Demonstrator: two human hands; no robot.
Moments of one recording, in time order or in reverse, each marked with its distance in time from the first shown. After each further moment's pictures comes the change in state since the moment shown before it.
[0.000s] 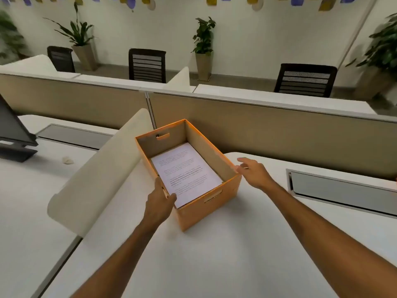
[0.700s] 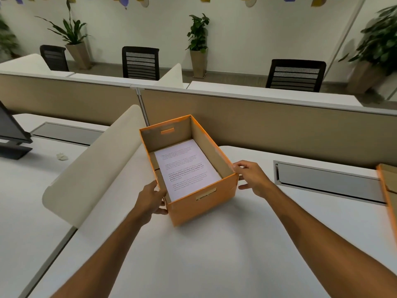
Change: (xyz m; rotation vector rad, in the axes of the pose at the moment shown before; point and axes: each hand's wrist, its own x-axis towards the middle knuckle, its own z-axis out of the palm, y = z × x) left_hand -0.027 0.014 -0.002 -0.268 -0.157 -0.252; right_hand -0.052 0.015 -0.016 0.425 -0.020 0.227
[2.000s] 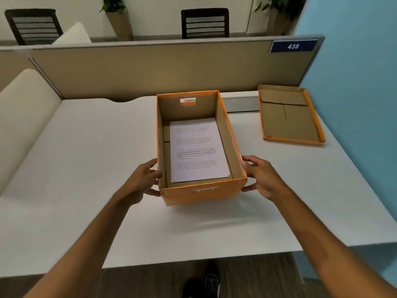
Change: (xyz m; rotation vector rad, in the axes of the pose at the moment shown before) left_hand -0.233 -0.047 0.198 0.231 -0.447 0.093; right_hand -0.362 0.193 -0.199 0.264 0.243 0.173
